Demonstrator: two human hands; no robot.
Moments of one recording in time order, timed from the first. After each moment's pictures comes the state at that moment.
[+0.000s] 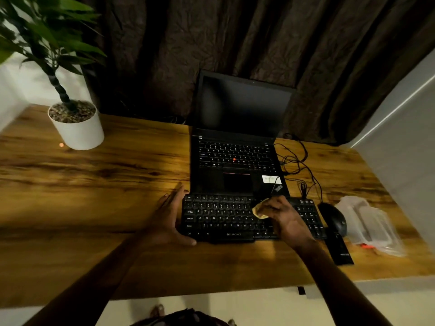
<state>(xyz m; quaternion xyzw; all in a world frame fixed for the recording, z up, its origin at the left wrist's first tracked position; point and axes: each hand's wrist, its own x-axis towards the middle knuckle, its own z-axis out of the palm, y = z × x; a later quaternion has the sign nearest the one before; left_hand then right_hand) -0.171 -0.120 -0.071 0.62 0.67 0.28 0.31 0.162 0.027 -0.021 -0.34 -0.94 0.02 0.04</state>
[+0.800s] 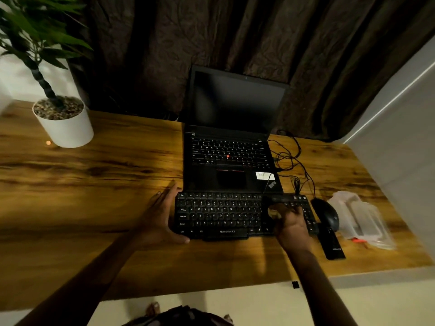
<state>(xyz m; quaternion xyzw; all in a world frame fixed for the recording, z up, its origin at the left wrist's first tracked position) -0.172 -0.117 -0.081 0.62 0.67 0.27 0.29 0.176 -0.011 -0.027 -0.63 -0.76 0.12 0.09</state>
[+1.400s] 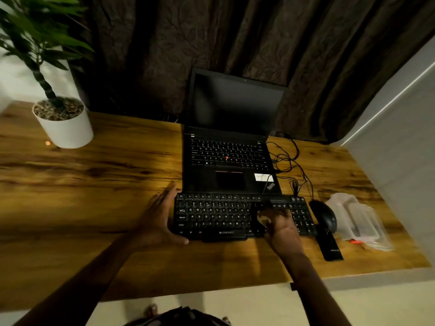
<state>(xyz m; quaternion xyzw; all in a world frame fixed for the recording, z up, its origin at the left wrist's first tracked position) -0.168 -0.120 -0.069 0.62 0.67 0.28 0.29 0.162 -0.027 -0.016 -0.63 -0.76 0.16 0.04</state>
